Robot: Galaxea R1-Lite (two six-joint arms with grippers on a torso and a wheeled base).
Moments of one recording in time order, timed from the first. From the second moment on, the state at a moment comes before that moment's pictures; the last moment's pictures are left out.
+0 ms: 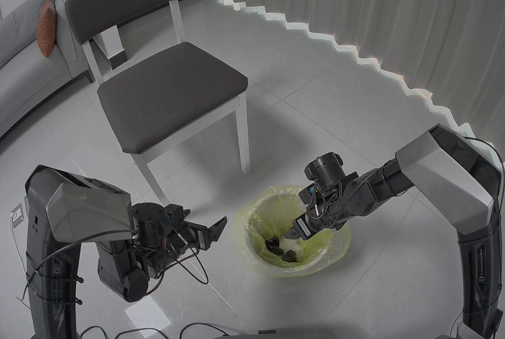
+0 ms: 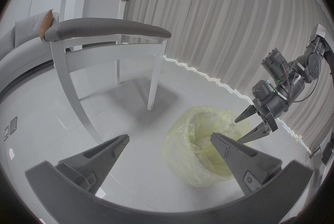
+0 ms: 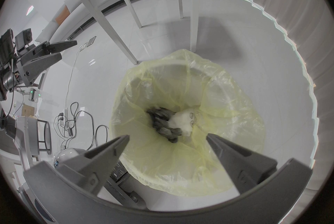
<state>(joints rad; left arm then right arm) -0.41 2.37 -0.52 -1.55 -0.04 -0.15 0.50 2.41 -1.43 0.00 0.05 -0.10</state>
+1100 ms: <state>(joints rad) -0.41 2.37 -0.50 -1.55 -0.04 -0.15 0.19 2.49 -1.44 0.00 0.00 -0.19</state>
